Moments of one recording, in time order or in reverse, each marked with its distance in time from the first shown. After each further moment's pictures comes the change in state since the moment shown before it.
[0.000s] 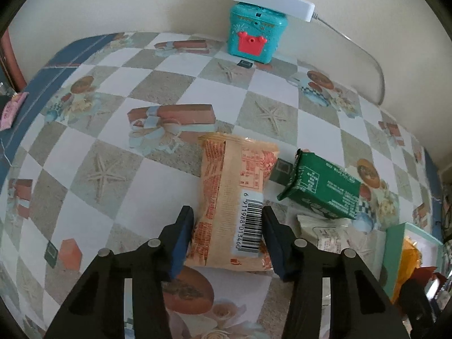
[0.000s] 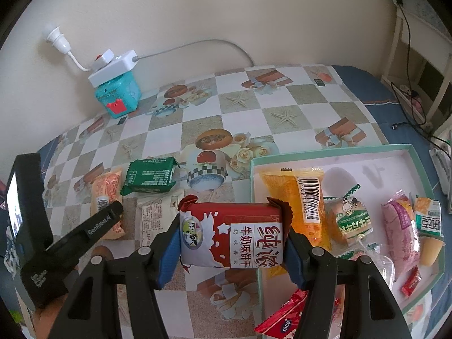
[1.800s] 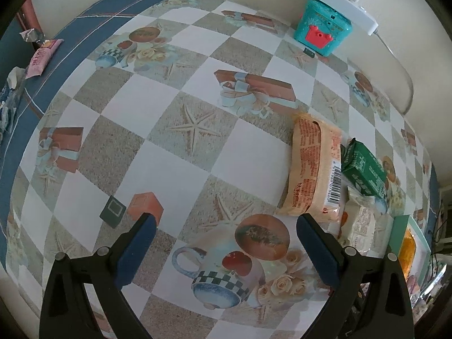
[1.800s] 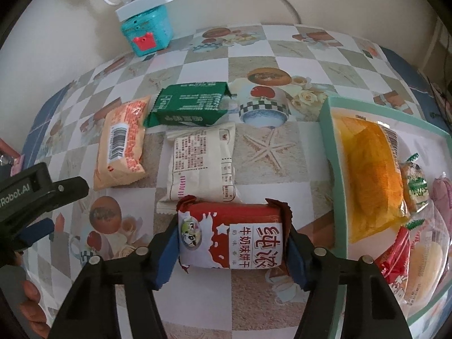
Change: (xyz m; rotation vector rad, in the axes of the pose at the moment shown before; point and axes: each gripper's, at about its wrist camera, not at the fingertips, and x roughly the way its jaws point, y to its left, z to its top) left arm -0.019 0.075 -0.012 -0.159 0.180 0.017; right arm 0.045 0.050 -0.042 -0.106 0.154 0.048
